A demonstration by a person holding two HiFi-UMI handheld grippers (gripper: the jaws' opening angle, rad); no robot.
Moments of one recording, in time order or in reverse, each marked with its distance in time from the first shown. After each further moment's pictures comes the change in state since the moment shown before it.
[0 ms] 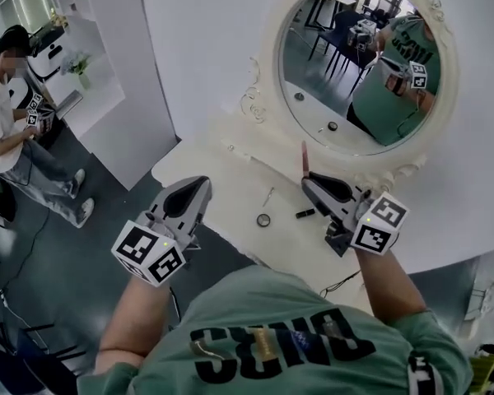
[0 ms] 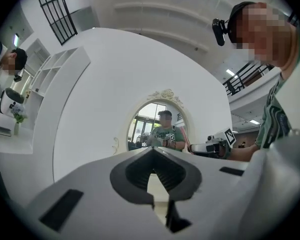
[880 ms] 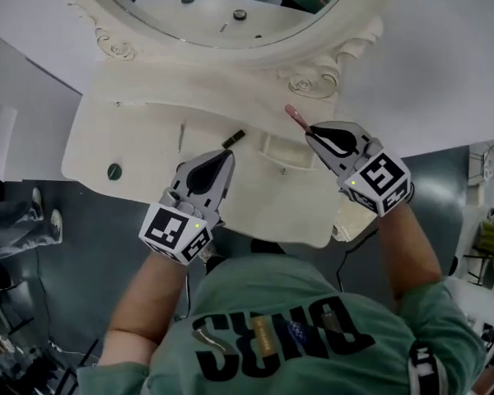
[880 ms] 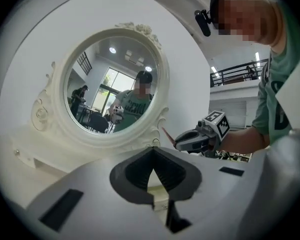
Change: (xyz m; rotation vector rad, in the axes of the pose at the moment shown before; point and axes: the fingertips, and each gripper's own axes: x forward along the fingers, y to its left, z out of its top) left arm 0.185 -0.167 -0.221 -0.096 0.263 -0.367; right arm -0.208 -0.154 -0.174 -0.149 0.462 -0.449
